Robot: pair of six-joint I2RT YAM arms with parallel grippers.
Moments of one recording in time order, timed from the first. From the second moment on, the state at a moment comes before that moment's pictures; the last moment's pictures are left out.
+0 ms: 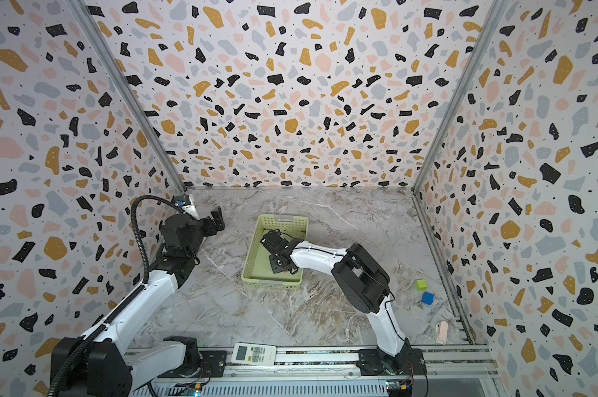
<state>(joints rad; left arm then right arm) -0.11 1.13 0.75 0.15 -0.17 -0.20 0.92 2.07 1.49 -0.53 0.17 0.47</state>
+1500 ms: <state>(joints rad) -0.11 1.16 0.78 0.09 -0.13 -0.19 0.81 1.61 1.45 -0.60 0.23 0.37</state>
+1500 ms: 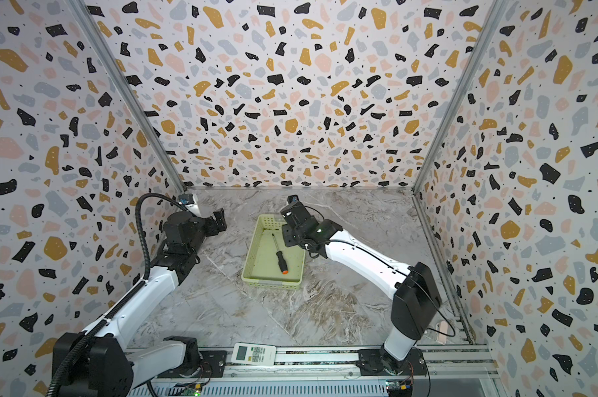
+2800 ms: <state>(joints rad) -0.13 1.11 0.33 0.61 -0.22 0.00 0.37 0.90 0.40 0.17 0.33 0.12</state>
